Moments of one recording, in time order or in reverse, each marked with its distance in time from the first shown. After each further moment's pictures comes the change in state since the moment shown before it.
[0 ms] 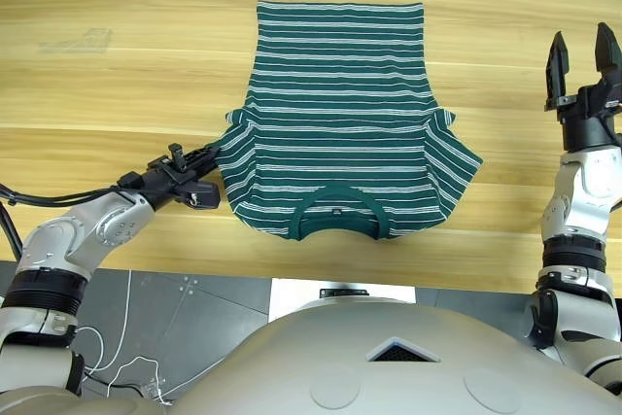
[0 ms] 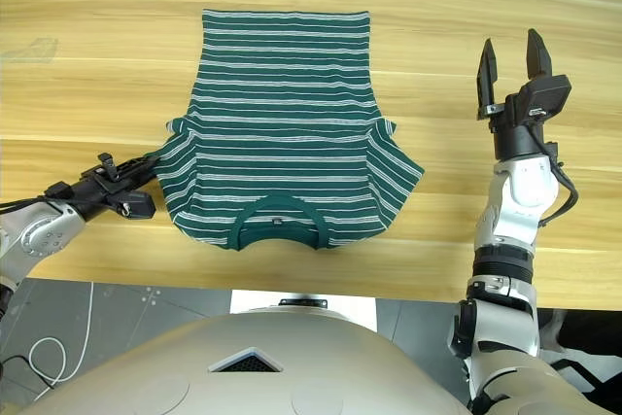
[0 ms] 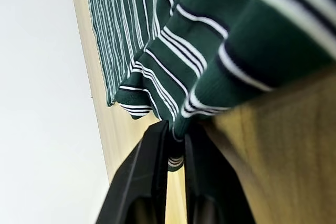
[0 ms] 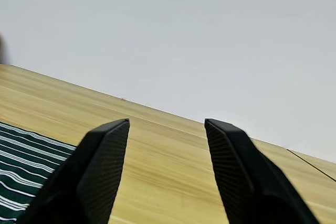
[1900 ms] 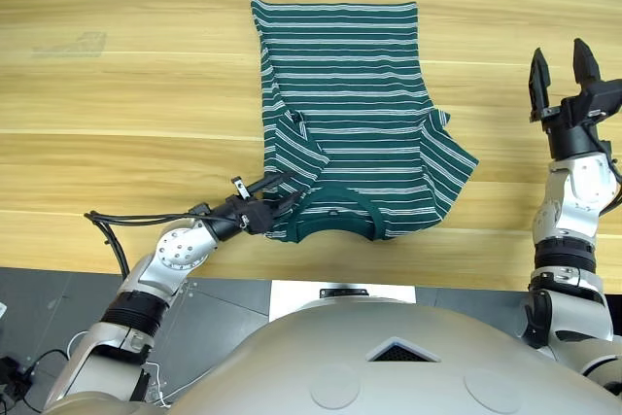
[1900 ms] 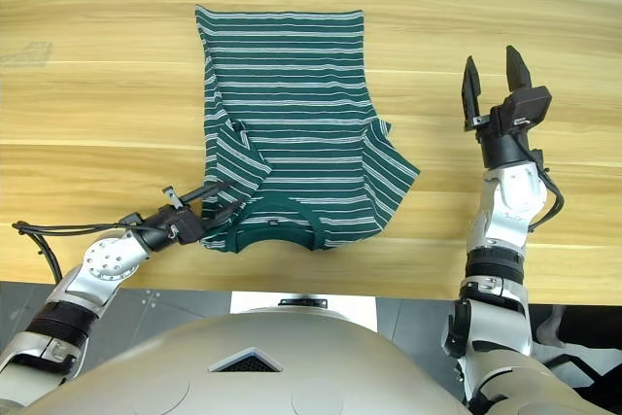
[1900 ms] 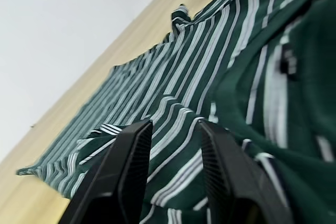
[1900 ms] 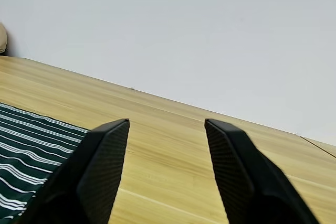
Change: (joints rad) left arm 0.121 -0.286 -0.142 -0.049 -0.662 -0.157 -0.353; right arm -0.004 0.033 -0.013 0.059 -0.013 -0.011 0.075
